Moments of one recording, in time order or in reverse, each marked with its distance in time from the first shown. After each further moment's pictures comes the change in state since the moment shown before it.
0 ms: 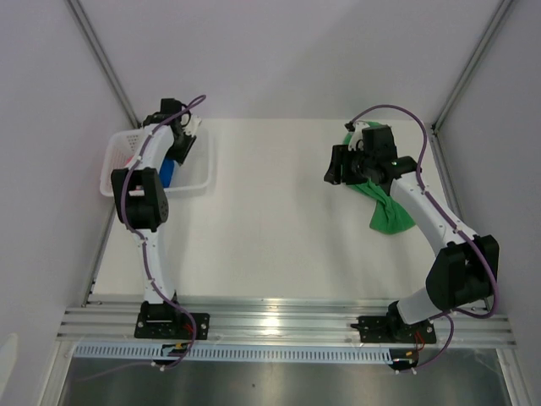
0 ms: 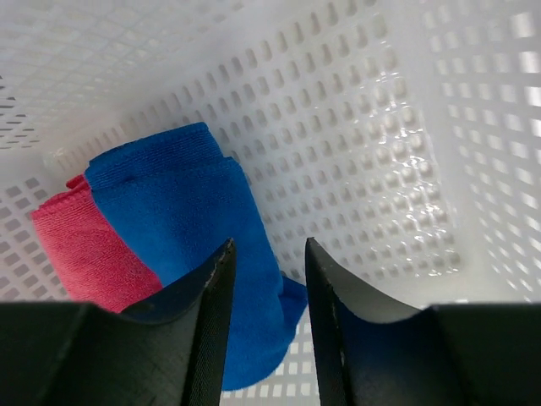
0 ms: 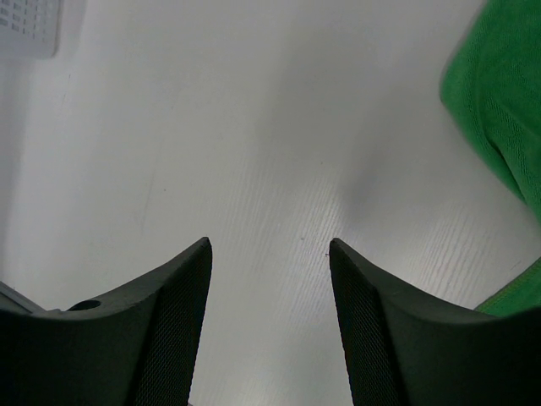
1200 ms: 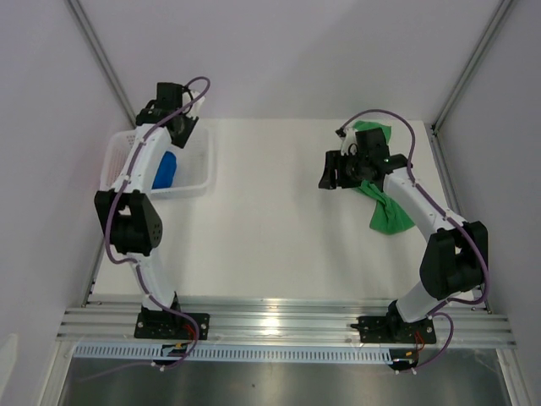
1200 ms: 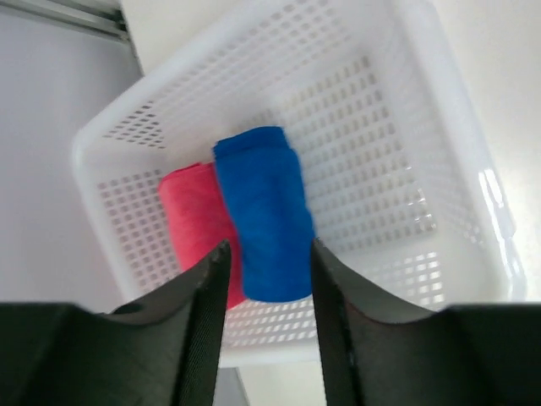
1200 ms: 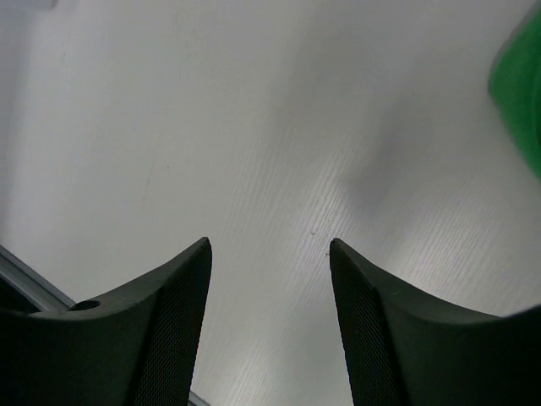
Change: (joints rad) left arm -0.080 -0.341 -0.128 0.072 -0.078 0.011; right arm 0.000 0.086 -0.008 -0.017 -0.107 -0.053
